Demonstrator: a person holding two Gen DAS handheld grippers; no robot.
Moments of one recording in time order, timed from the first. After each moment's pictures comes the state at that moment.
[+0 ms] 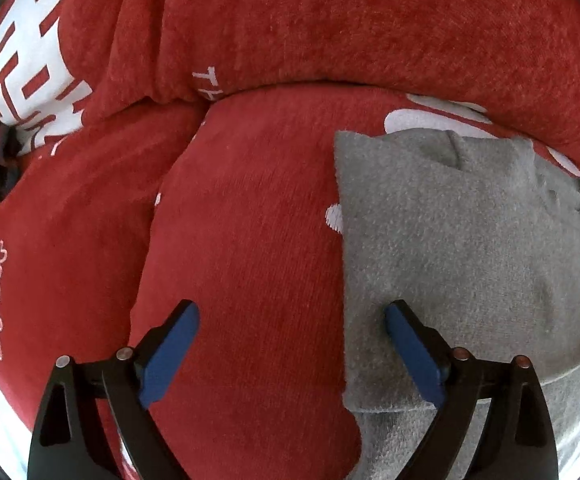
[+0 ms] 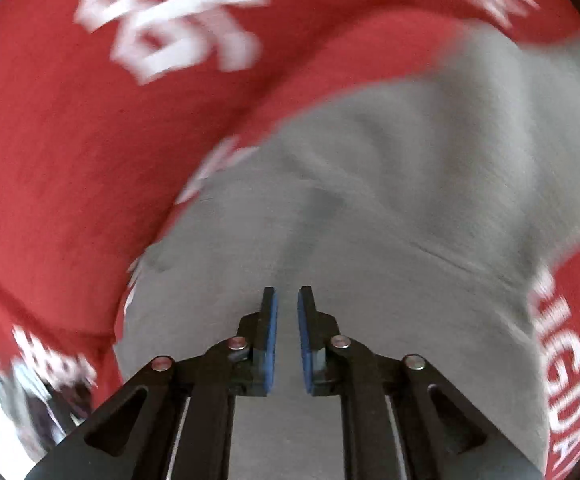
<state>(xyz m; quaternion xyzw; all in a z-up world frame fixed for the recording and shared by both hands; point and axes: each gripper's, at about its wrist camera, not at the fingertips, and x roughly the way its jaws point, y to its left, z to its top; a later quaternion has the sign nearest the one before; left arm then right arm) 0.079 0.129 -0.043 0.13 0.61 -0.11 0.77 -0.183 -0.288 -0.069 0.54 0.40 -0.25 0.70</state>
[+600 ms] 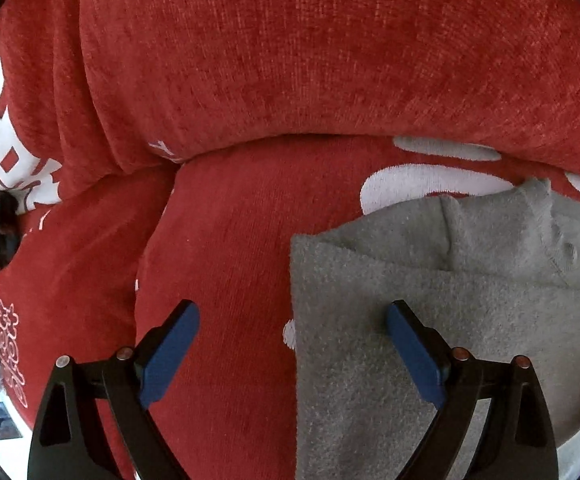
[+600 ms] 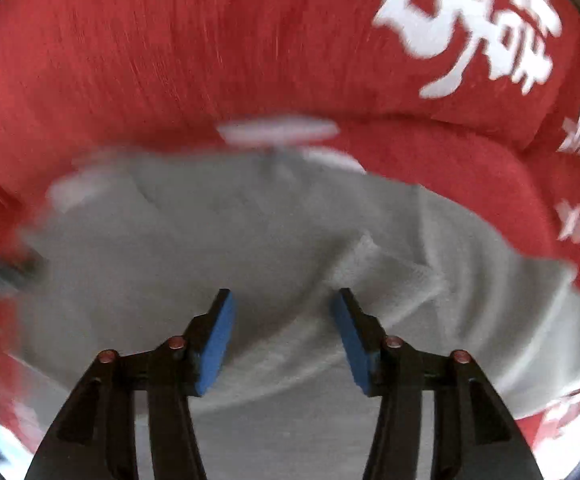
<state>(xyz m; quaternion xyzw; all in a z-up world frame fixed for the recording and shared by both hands) 0.117 0.069 -0.046 0.18 0.60 -0.10 0.78 -0.034 -0.221 -0.048 0.11 0.60 -0.21 0.76</state>
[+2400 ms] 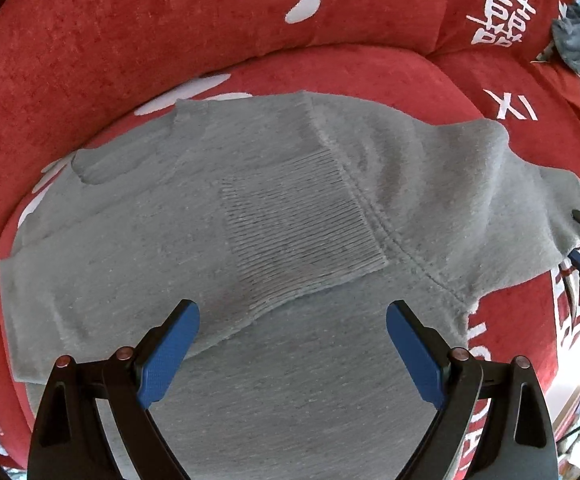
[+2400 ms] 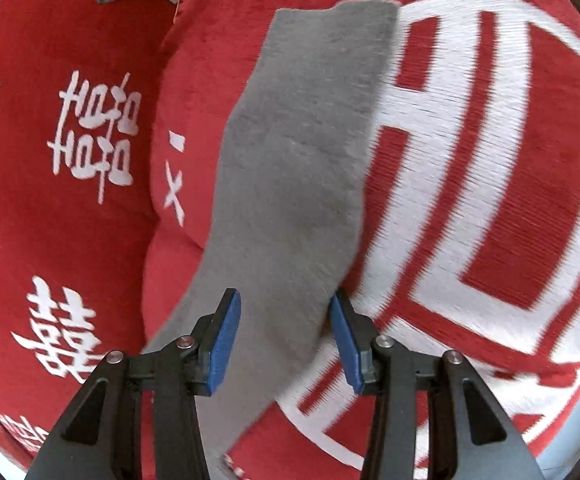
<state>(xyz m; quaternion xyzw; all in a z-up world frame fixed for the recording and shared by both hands) -0.093 -0.188 -0.010 0.25 0.60 -0.32 0.69 -0.421 -0.492 -0.079 0.68 0.23 -0.37 0.59</state>
